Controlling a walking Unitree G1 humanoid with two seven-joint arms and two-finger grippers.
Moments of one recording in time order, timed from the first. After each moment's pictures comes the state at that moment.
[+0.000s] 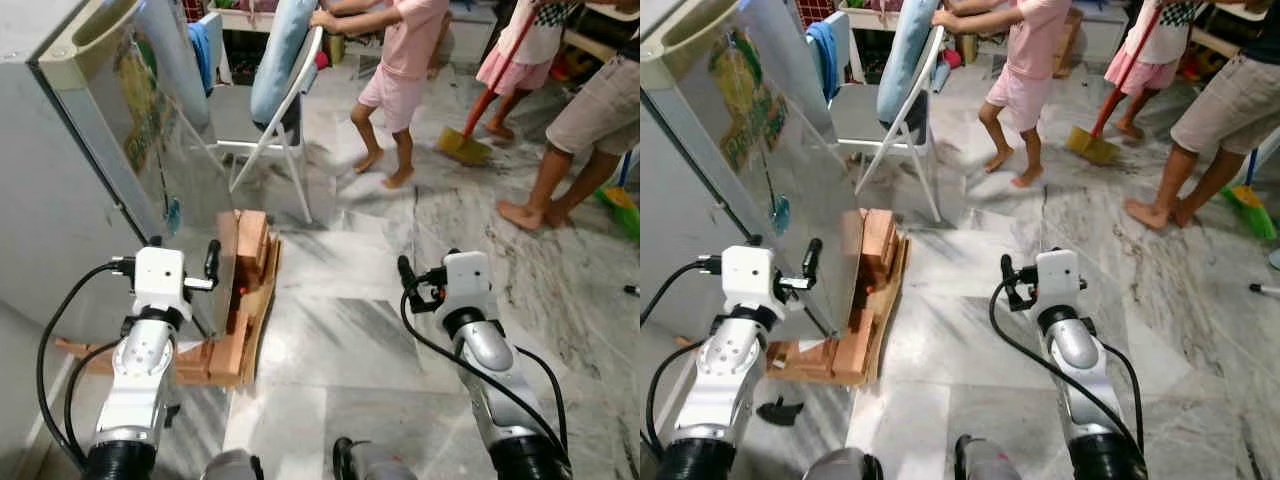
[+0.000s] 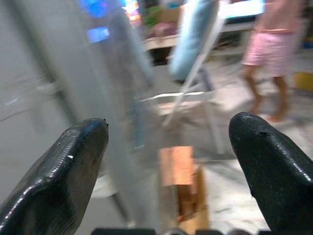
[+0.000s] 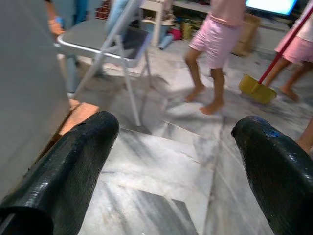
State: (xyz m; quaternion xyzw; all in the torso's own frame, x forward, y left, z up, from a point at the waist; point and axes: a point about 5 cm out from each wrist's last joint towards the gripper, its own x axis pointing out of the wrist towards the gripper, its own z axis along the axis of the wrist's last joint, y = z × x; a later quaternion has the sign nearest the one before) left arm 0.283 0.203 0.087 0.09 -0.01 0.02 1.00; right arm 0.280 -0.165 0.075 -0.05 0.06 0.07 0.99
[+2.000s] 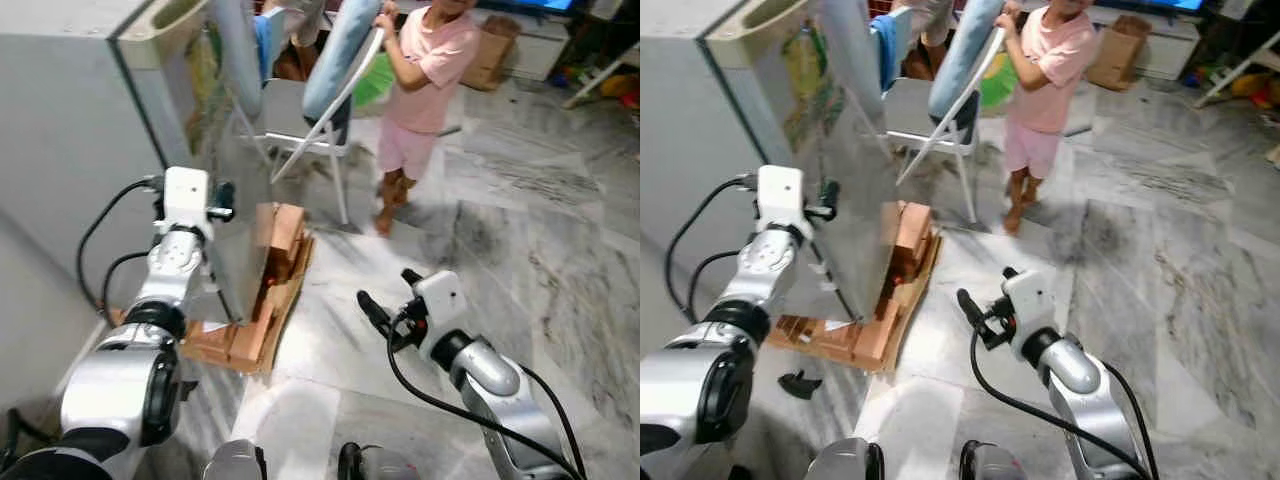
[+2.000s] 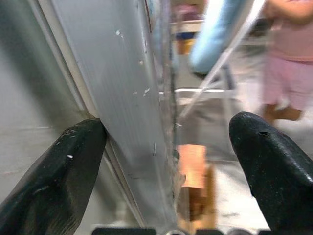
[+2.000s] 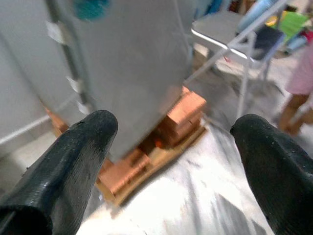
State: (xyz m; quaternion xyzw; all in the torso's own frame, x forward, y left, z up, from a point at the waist) left arm 0.379 0.140 0.119 0.08 0.02 -0.07 0.99; right arm 0.241 -0.143 0.080 -0.04 0.09 0.24 0.97
